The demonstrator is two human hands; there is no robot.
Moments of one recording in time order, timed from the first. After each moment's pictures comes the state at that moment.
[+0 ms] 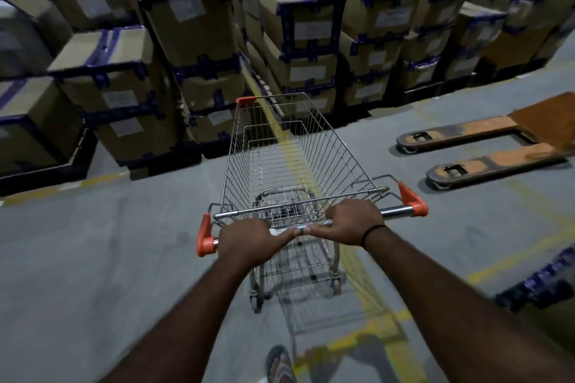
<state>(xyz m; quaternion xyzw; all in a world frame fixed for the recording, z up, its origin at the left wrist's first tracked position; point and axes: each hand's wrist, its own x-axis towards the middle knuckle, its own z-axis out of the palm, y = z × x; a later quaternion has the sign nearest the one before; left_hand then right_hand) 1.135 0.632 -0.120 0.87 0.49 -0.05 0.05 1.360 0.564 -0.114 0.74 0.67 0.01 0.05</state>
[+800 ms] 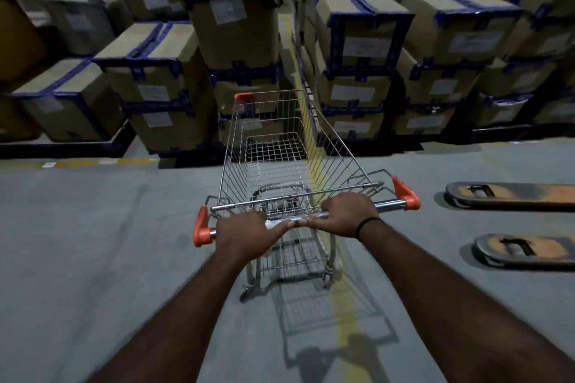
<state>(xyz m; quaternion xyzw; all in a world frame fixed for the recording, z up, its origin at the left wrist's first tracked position) 1.307 0.779 -0.124 0.80 0.61 0.00 0.03 1.543 0.780 -0.112 0.64 0.76 0.00 0.06</state>
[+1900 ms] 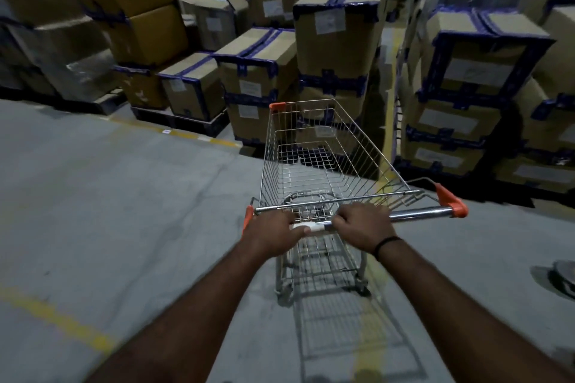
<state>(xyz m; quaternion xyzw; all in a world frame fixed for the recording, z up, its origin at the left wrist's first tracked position) 1.319 0.752 -0.098 0.69 0.71 -0.01 0.15 1.527 0.808 -0.122 0.57 0.81 -0.11 -0.05</state>
